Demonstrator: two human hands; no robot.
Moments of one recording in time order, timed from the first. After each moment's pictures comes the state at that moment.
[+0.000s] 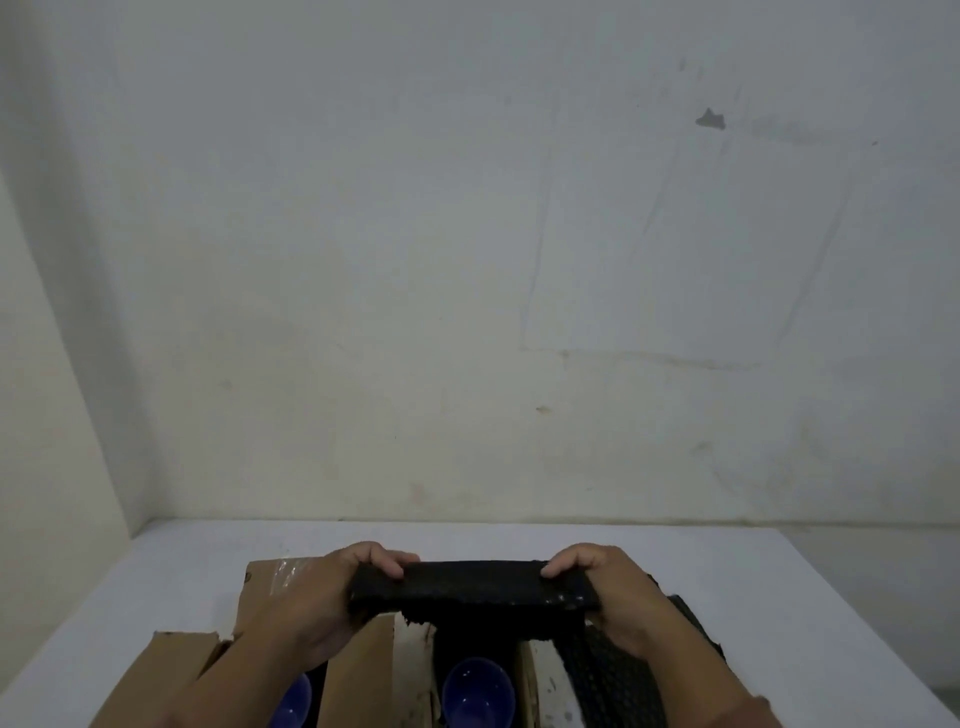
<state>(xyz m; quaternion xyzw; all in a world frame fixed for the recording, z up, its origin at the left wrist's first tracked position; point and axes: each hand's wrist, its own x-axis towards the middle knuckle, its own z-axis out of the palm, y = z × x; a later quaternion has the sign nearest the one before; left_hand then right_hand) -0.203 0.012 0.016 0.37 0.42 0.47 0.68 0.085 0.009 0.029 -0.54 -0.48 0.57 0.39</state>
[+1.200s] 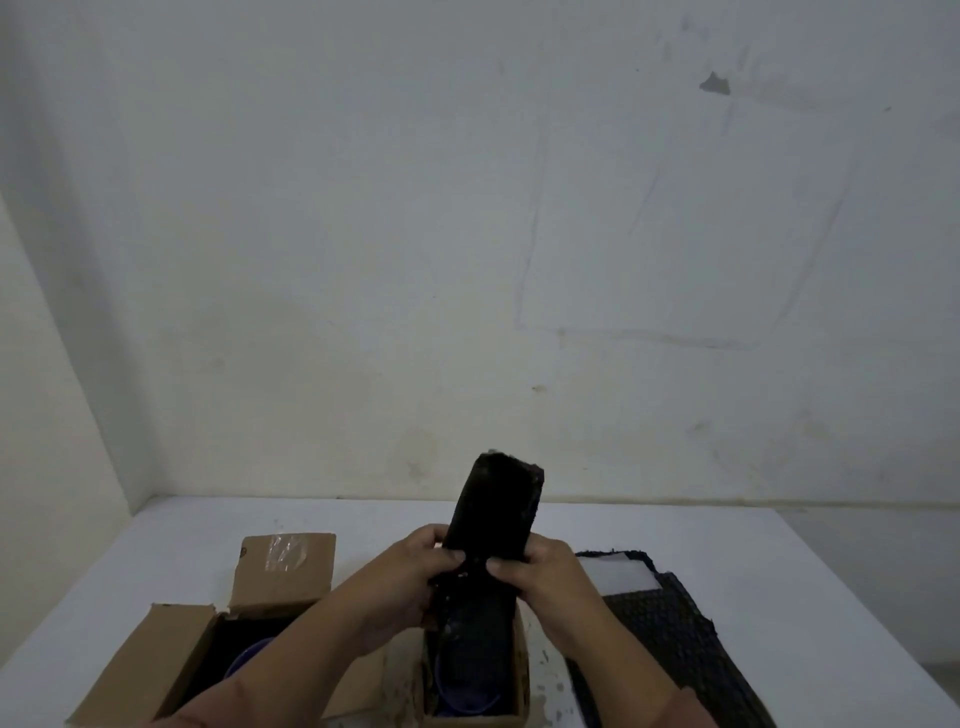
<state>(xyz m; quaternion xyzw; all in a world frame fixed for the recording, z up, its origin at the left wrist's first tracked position) -0.145 0.006 0.016 0.48 0.43 0.32 0.70 0.035 -0.002 0.013 -0.50 -0.49 0.56 0.44</state>
